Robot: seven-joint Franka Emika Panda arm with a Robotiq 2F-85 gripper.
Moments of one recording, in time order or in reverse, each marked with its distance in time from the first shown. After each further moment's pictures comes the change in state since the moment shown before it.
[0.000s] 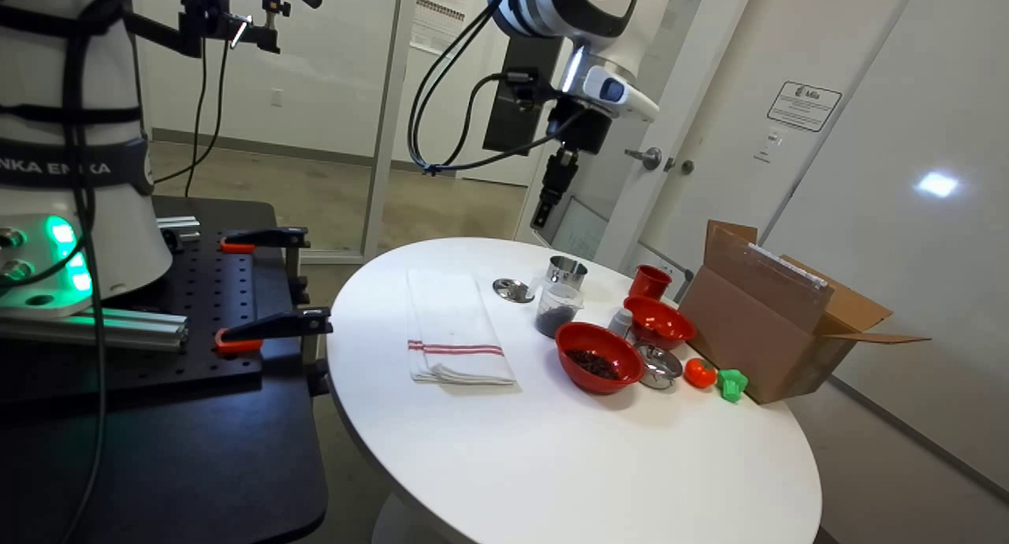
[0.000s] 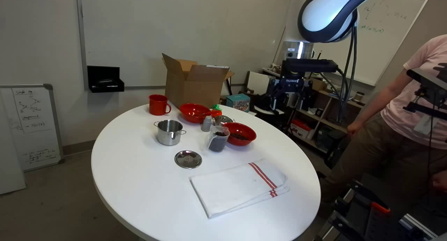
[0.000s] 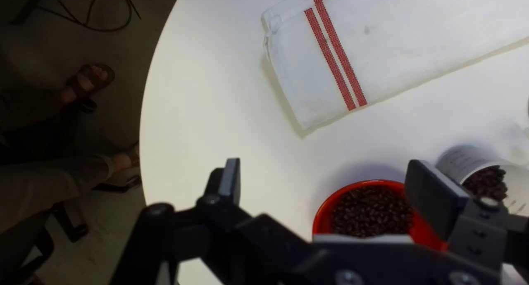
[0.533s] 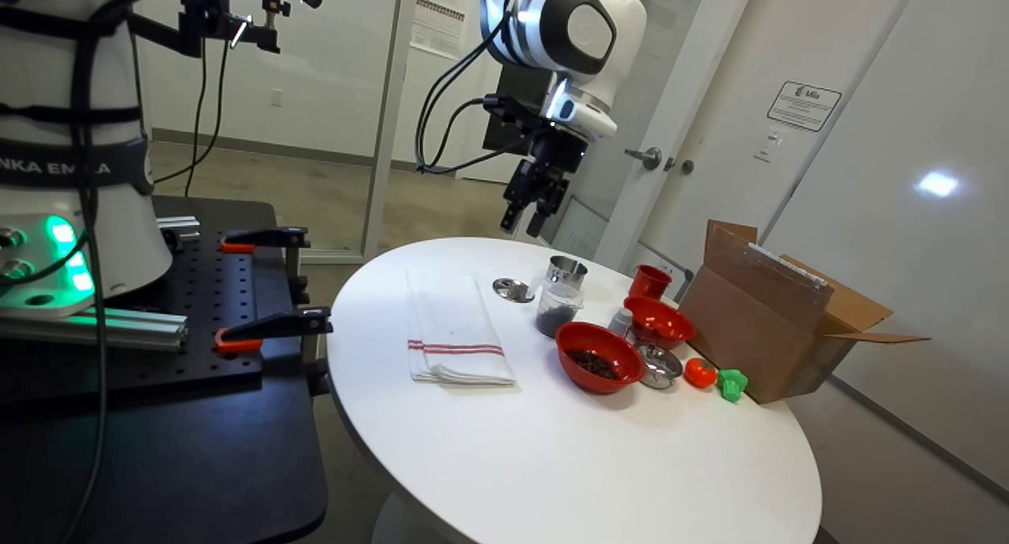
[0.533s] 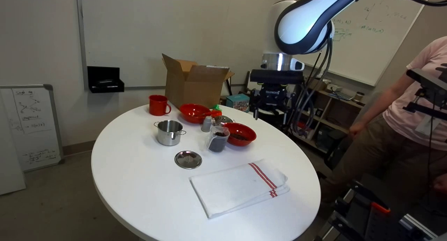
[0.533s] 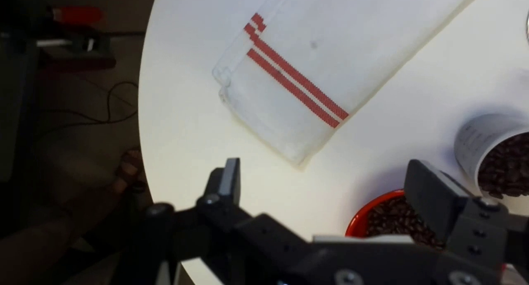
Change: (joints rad) arm 0.091 0.137 0.010 0.076 0.055 -0.002 0.495
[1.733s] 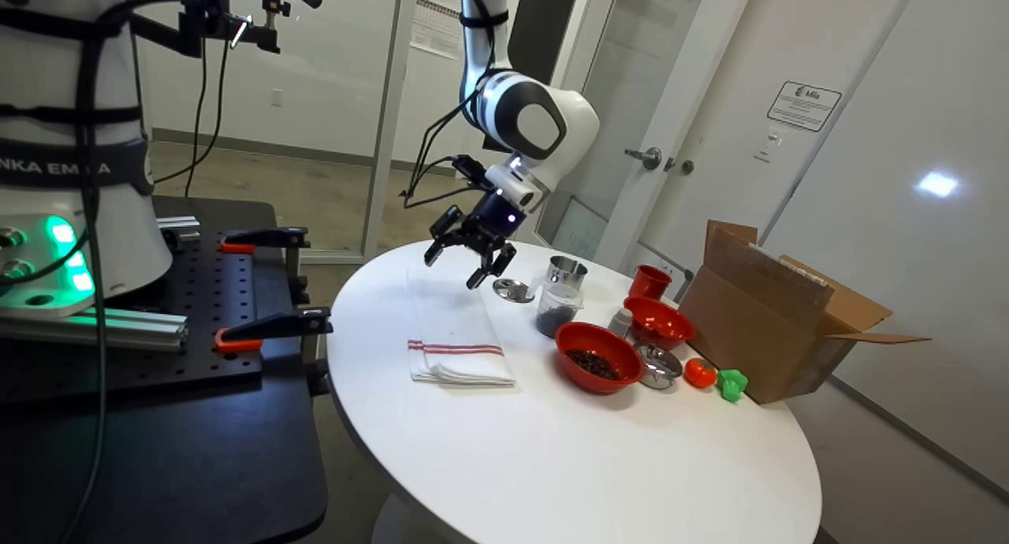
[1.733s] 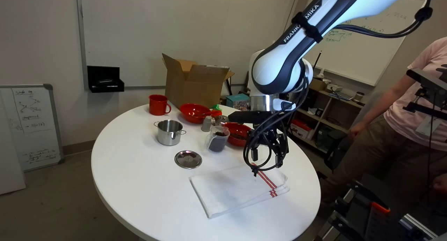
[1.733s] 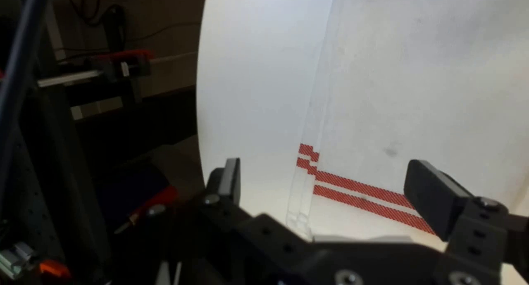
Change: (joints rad) arm 0.054 0.248 0.014 0.024 0.225 -0.016 0.457
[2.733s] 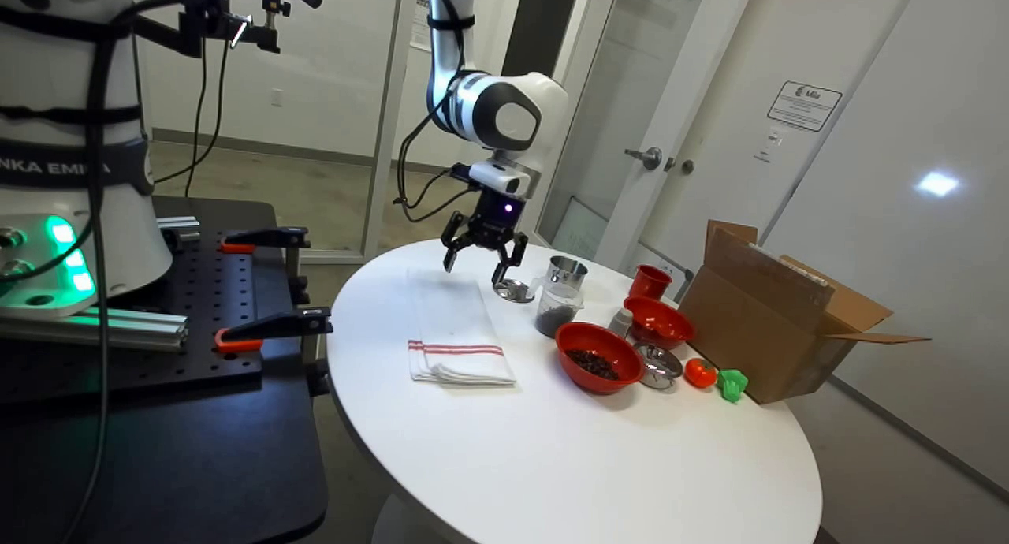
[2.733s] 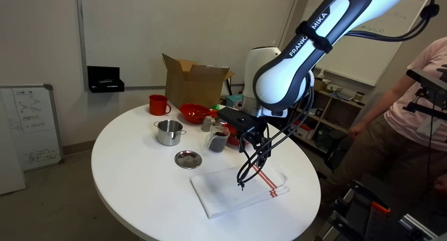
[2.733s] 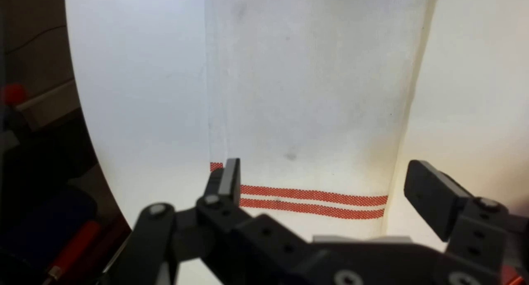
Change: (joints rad) arm 0.139 0.001 -0.061 -0.065 -0.106 0.334 0.277
